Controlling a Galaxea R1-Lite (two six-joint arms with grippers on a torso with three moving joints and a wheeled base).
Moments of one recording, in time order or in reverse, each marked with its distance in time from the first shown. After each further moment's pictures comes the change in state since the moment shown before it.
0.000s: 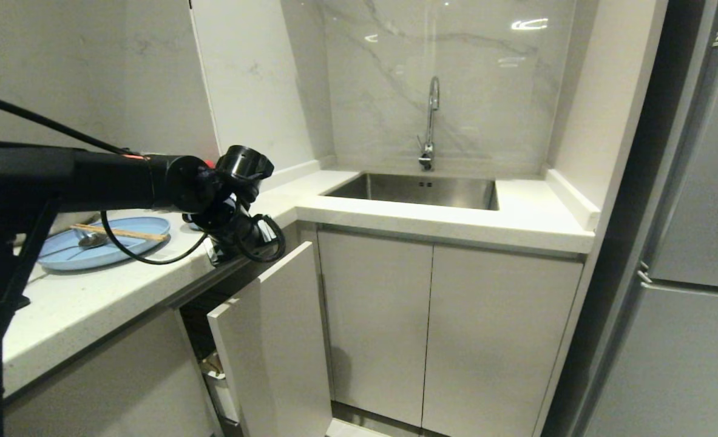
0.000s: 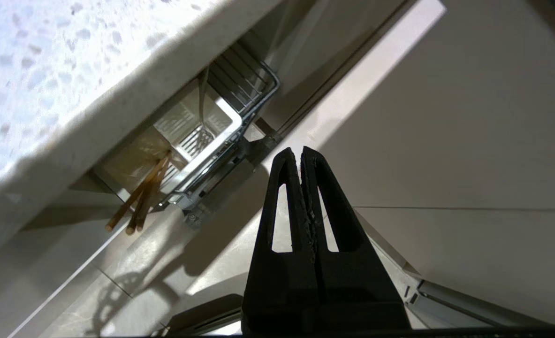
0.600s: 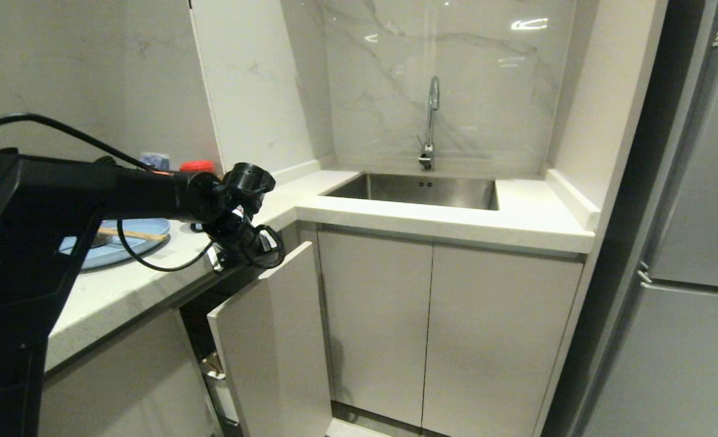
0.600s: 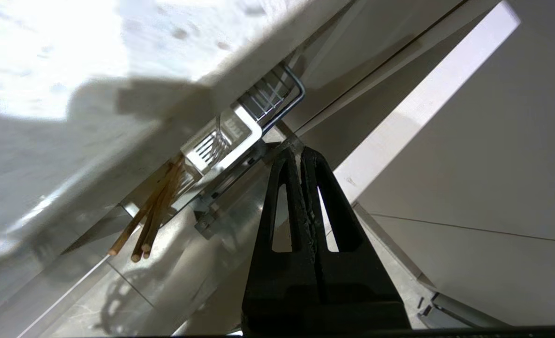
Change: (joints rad) left arm 0.044 0.103 -0.051 0.000 0.001 0.008; right arm 0.000 0.000 0.000 0.000 0.000 0.000
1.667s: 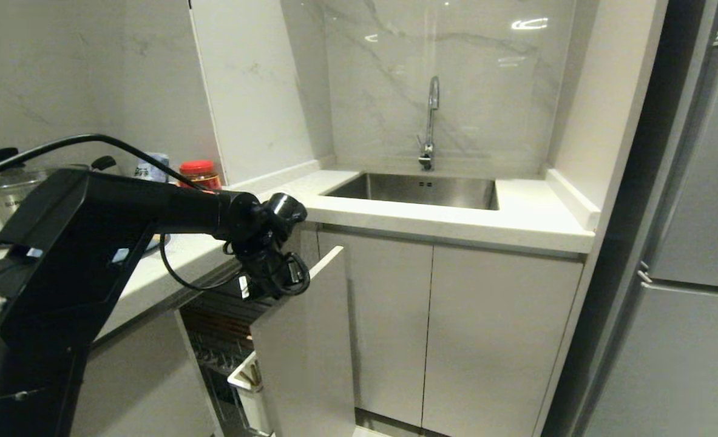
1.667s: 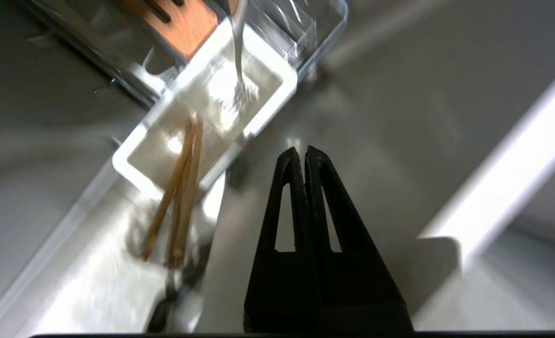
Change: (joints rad) left arm -0.093 0.069 0.001 0.146 -0.174 -0.011; right arm 0.000 0.000 0.000 0.000 0.000 0.000
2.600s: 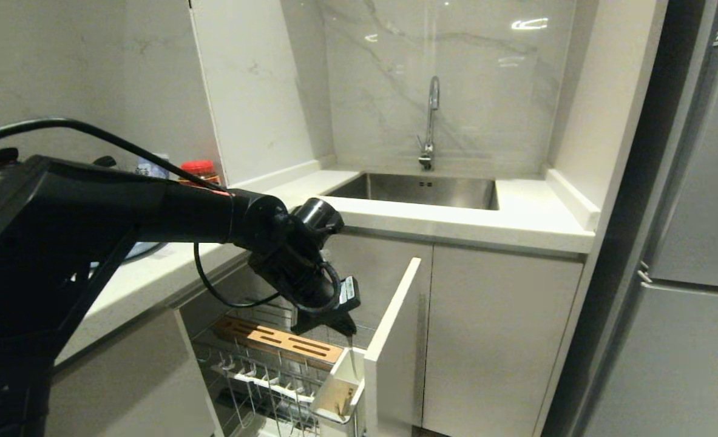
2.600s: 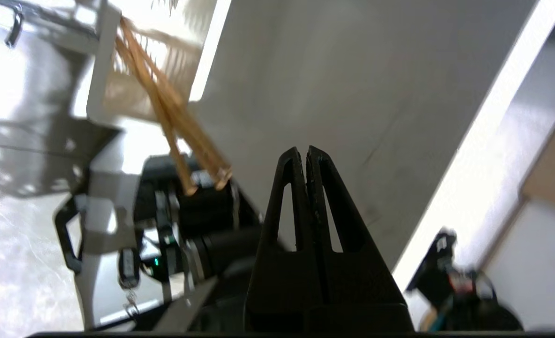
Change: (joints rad) left arm -0.188 -0.124 0.145 0.007 -0.502 -0.020; right arm 0.000 0.000 0.000 0.000 0.000 0.000
